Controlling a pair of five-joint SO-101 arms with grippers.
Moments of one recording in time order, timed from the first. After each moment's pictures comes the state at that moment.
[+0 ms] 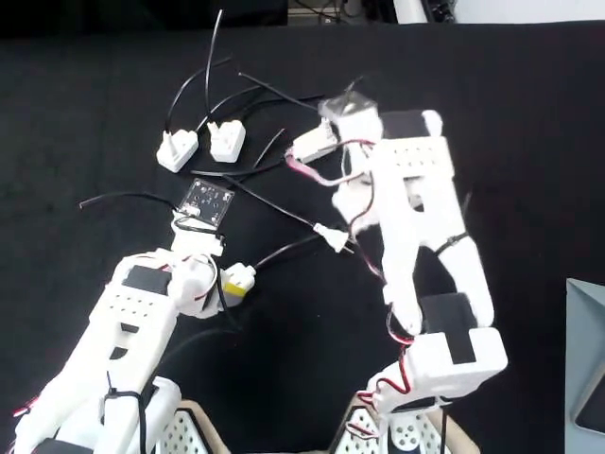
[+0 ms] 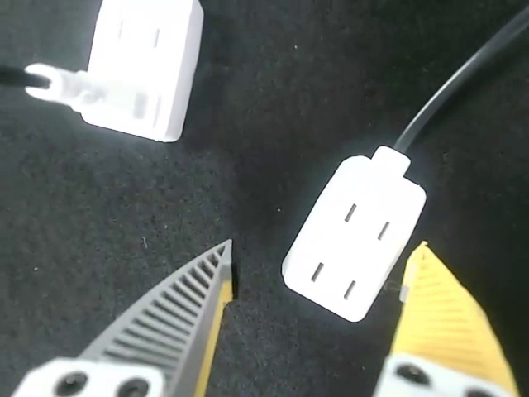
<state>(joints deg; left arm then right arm) 7.6 -40.0 68.1 45.7 -10.4 -7.6 6.4 2.8 93.1 24.0</state>
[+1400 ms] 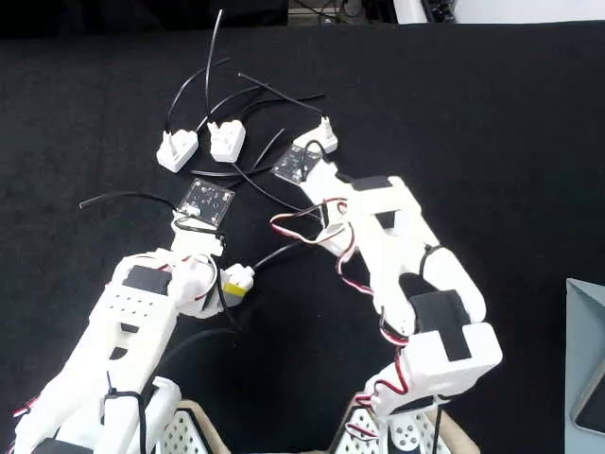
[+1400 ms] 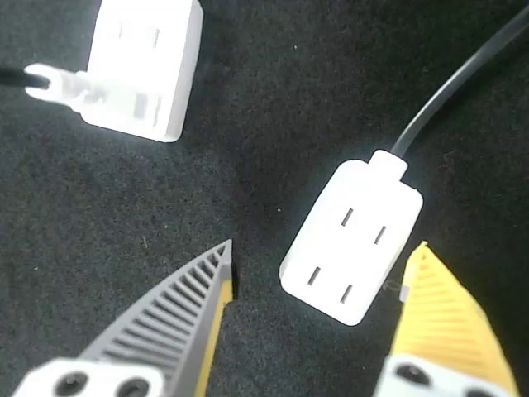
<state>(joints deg) 7.6 -40.0 68.1 45.7 -10.4 -10.5 7.7 30.8 50.5 43.3</state>
